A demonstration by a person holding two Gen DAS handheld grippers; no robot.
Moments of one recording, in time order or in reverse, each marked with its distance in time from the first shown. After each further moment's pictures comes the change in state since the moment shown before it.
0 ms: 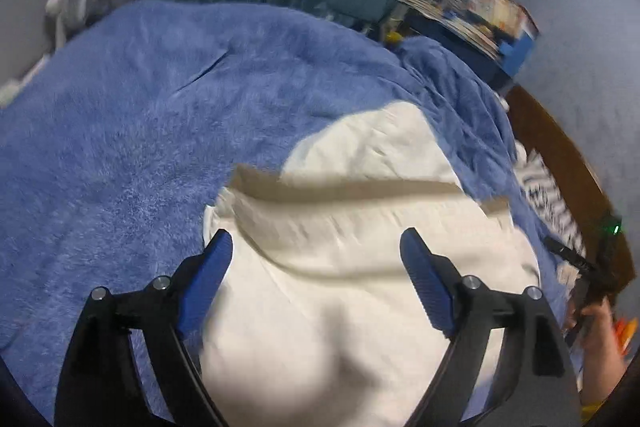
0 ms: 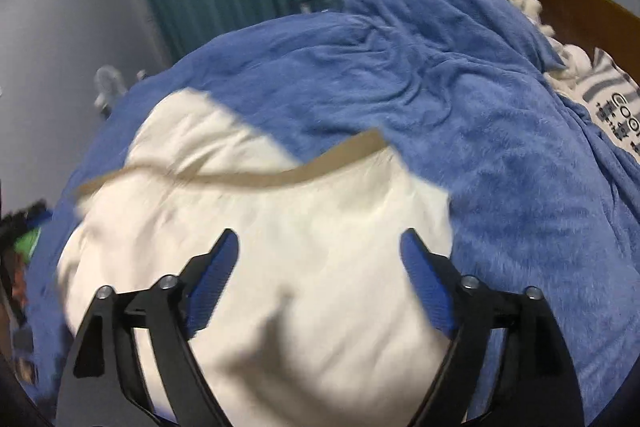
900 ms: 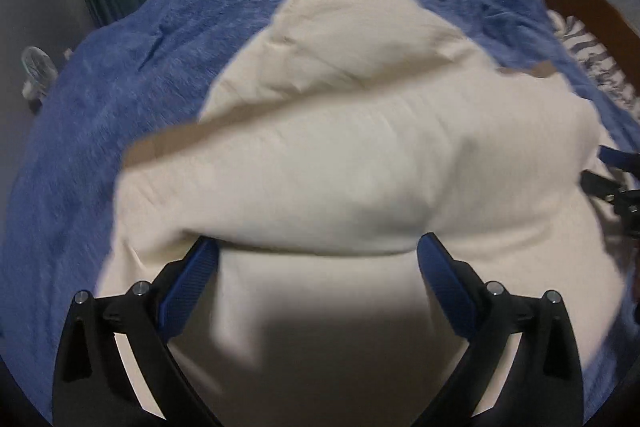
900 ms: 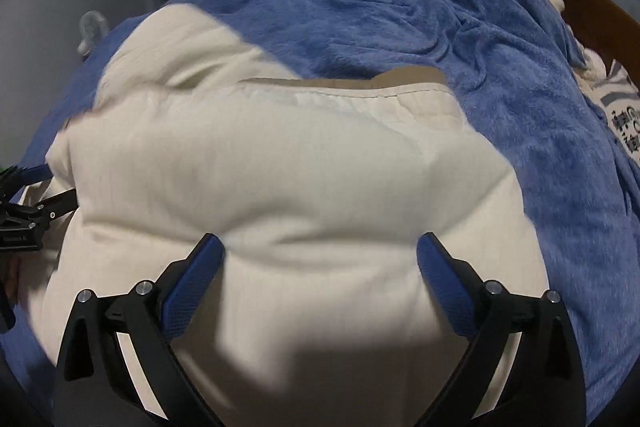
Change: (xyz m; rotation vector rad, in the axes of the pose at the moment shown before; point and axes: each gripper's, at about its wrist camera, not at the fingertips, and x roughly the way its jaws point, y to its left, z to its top) left arm 0.148 -0.087 -0.006 0.314 0.228 0.263; right arm 0.096 0.041 -0.010 -0.061 0.135 -0.106
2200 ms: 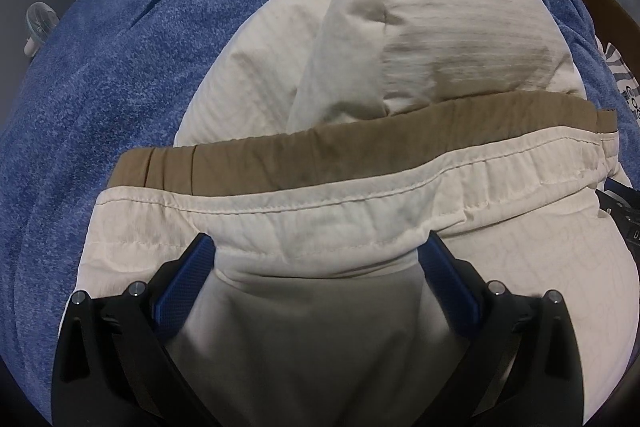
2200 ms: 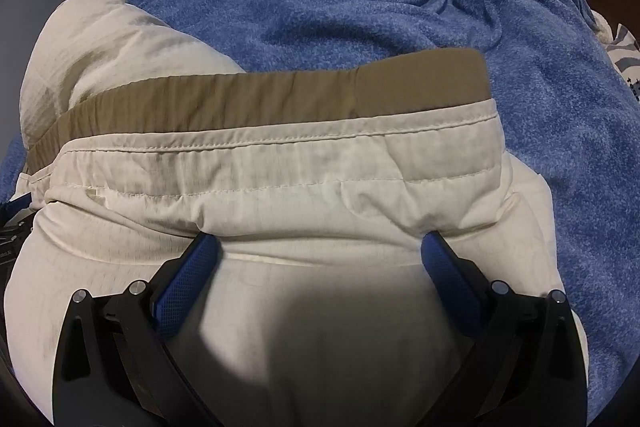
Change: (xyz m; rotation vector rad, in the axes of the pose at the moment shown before) left arm 0.077 0.025 0.014 -0.129 0.081 -0.013; right arm 0.094 -0.025 0.026 0.079 0.093 -0.031
